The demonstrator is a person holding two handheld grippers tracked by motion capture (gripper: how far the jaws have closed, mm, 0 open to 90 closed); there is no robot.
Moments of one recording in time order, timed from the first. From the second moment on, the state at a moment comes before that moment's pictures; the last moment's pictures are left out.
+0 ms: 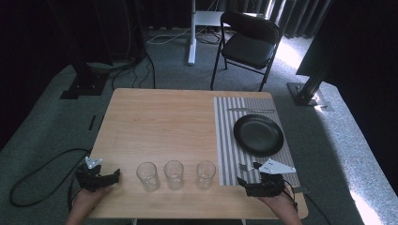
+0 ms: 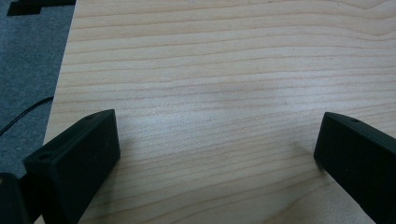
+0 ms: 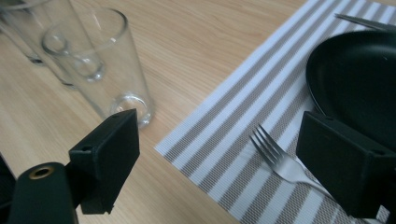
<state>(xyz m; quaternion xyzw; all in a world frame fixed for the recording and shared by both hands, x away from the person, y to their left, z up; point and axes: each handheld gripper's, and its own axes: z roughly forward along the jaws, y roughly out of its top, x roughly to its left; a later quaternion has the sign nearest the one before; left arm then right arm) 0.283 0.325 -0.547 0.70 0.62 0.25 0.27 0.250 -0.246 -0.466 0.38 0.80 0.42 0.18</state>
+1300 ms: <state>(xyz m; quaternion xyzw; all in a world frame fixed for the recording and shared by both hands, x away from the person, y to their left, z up) 0.283 0.325 -0.547 0.70 0.62 0.25 0.27 0.260 -0.189 -0.439 0.28 0.83 0.47 0.12</state>
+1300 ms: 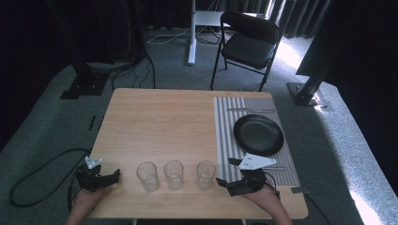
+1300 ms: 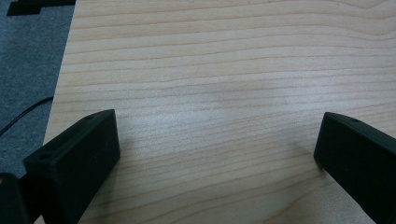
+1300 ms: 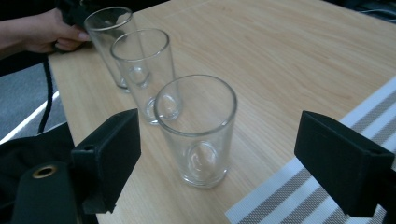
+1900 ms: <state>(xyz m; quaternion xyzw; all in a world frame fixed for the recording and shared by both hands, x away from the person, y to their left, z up) 0.283 0.325 -0.547 0.70 0.62 0.25 0.27 0.272 -0.155 -0.432 0.24 0.85 0.46 0.10</state>
